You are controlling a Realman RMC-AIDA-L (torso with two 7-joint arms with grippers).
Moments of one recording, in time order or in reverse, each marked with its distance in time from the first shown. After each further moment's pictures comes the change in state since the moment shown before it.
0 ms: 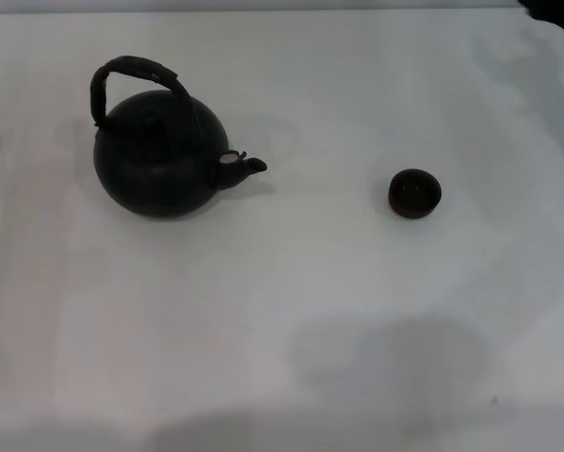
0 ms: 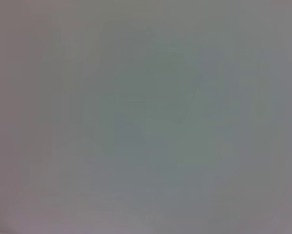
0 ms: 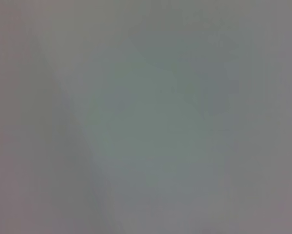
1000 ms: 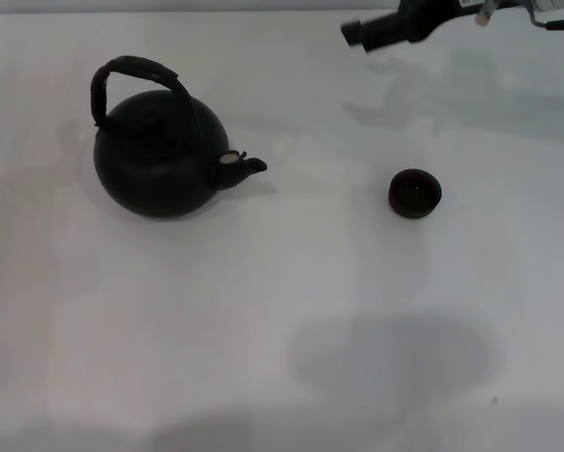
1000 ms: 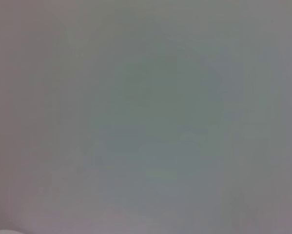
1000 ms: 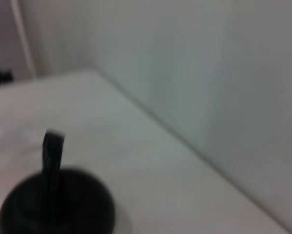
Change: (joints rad) left arm 0.015 0.001 -0.006 0.000 -0.005 0.000 -0.002; right arm 0.064 -0.055 -0.199 -0.829 -1.349 0.332 1.164
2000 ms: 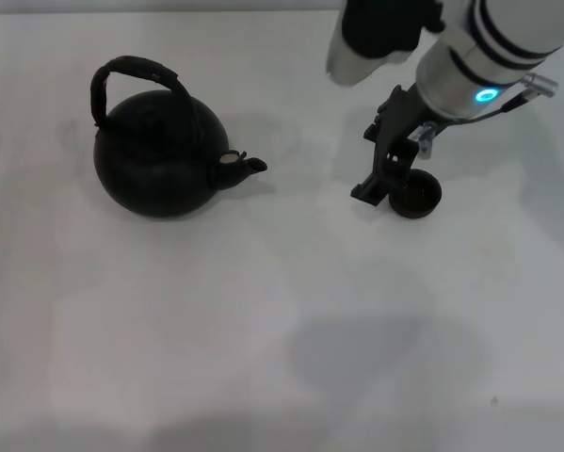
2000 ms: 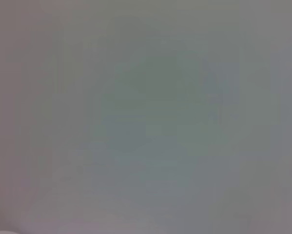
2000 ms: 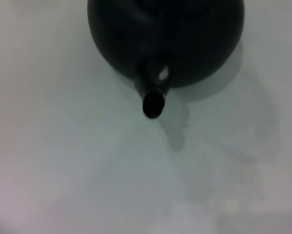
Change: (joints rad) left arm -0.008 0.001 -0.002 0.000 0.000 -0.006 0.000; right arm 0.157 0.065 -0.424 -0.061 -0.457 0.197 0.383
